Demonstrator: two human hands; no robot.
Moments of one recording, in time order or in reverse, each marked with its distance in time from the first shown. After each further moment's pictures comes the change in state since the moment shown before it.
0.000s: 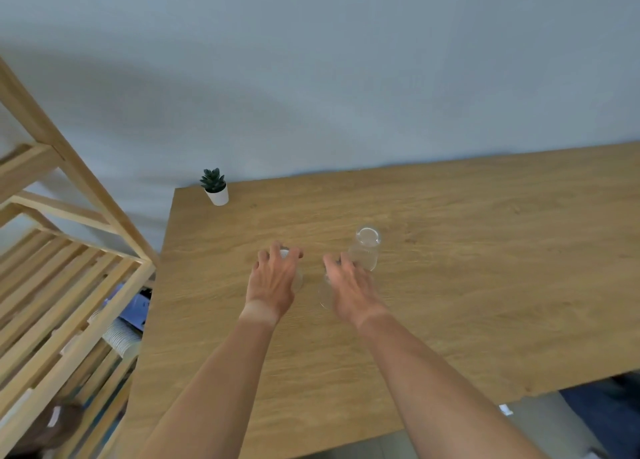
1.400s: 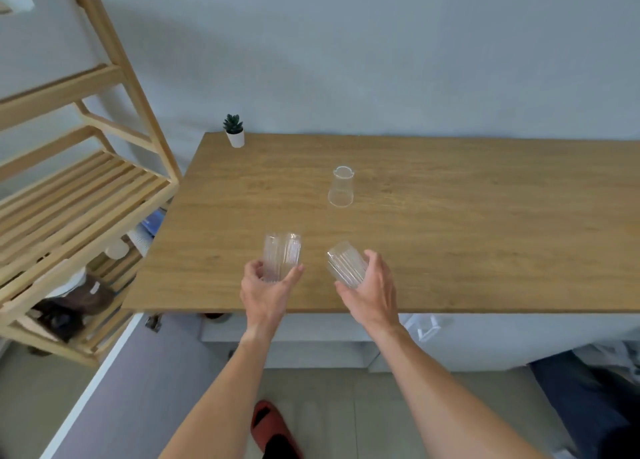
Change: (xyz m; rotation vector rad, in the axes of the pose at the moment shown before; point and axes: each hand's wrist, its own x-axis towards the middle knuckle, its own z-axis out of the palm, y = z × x) left_hand -0.218 0.136 0.013 -1.132 0.320 -0.829; right_hand -0.214 0.085 0.024 0.666 0.194 0.224
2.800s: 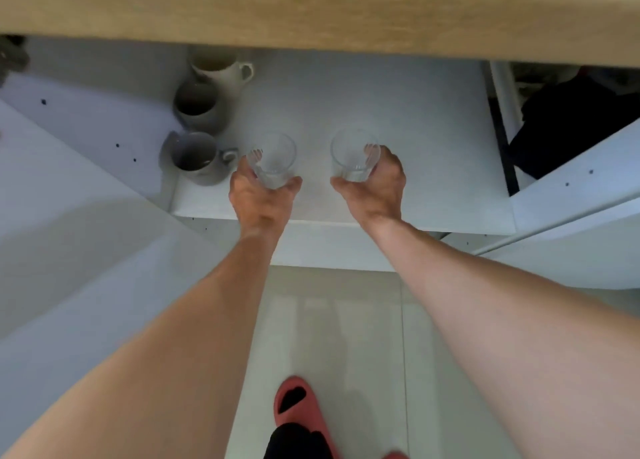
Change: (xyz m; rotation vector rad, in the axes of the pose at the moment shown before) left_hand 0.168 -0.349 0.051 0.206 0.127 -0.017; right_hand 0.056 0.194 0.353 0.192 0.049 0.045
